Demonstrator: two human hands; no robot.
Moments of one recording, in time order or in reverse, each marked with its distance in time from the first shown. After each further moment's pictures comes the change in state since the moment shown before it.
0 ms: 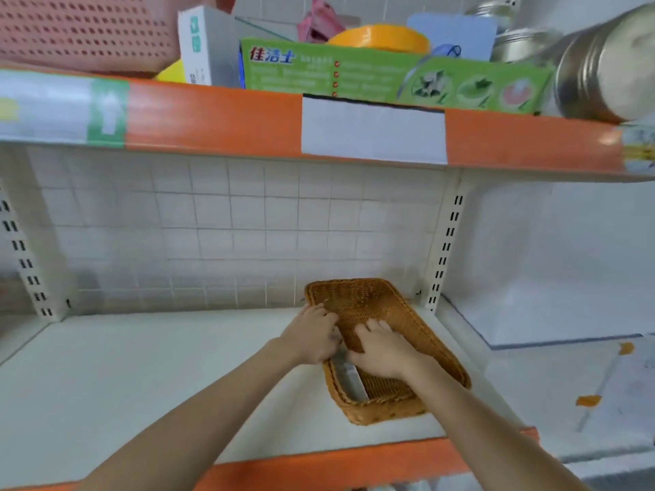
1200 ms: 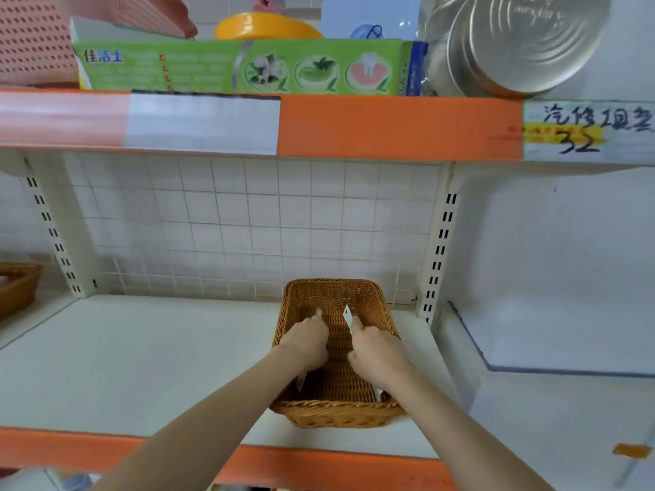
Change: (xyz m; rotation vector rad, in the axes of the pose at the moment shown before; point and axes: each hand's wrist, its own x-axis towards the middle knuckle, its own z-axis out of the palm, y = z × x) left_hand 0.037 0.073 0.025 -0.052 0.019 -0.480; right_hand -0.006 0.068 0.002 -0.011 0.228 -0.171
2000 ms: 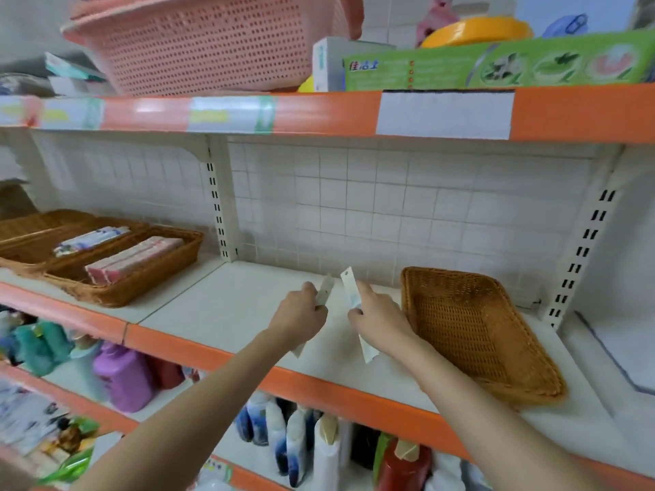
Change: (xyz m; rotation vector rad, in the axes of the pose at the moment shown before) left_hand -0.116 -0.170 -0.049 -0.350 0.283 -0.295; right_hand 0.003 -0.180 -0.013 0.424 0.021 -0.172
